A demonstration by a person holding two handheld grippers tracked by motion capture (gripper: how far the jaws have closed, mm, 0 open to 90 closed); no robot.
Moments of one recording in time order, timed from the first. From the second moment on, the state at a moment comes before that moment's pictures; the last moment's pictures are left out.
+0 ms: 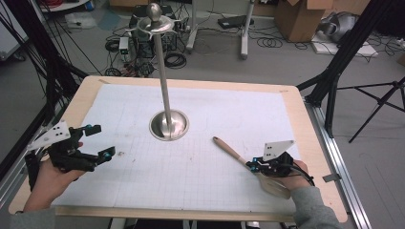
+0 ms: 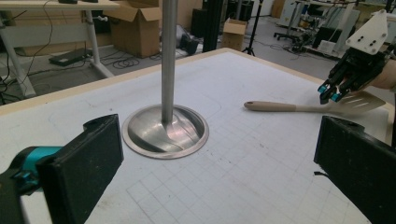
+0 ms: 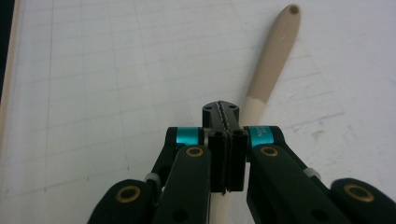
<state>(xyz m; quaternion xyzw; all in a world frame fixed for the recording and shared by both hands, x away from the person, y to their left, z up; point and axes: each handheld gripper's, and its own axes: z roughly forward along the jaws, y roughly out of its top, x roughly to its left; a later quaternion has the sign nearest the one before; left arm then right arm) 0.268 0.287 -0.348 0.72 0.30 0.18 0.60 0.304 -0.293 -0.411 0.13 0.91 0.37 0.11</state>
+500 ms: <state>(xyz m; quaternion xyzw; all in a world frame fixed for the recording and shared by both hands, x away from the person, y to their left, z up) 0.273 0.286 -0.348 0.72 0.29 0.17 0.61 0.289 -0.300 -0.400 0.19 0.89 0.40 0.15</state>
